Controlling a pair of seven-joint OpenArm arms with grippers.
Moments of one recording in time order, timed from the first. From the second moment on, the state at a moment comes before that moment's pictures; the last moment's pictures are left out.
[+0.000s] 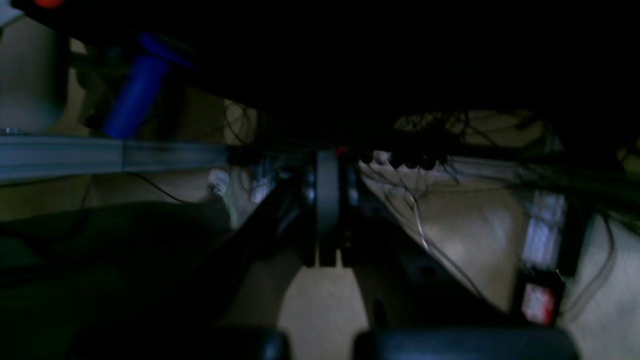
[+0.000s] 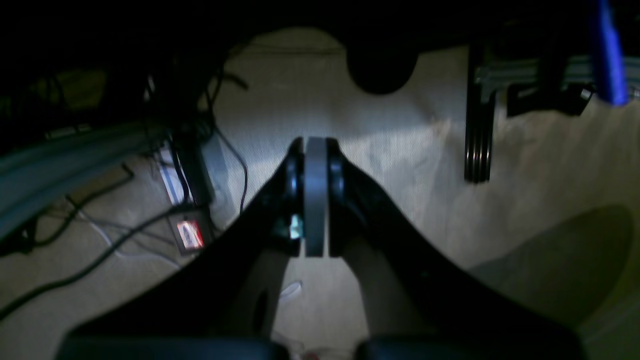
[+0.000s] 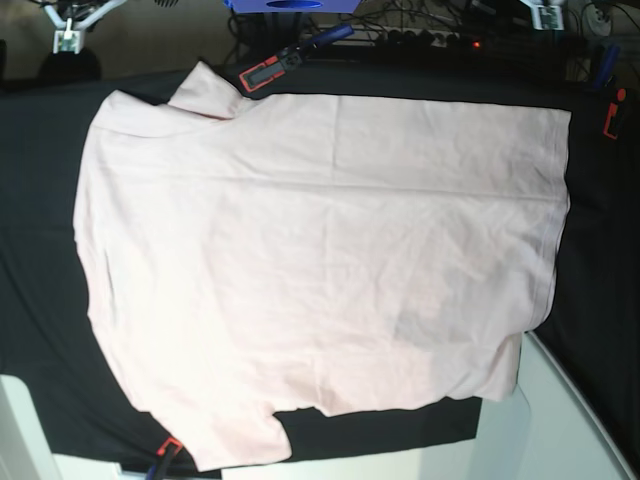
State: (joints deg) left arm 51.4 -3.0 -27.6 85.2 5.2 -0.6 -3.9; right arm -46.0 1.6 19.3 85.8 -2.7 1.5 -14.8
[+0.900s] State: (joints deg) left arm 47.1 -11.8 -43.4 88.5 -10.7 -15.7 -2.8; right arm -44.8 0.9 13.1 104.6 -2.7 1.3 -15.2
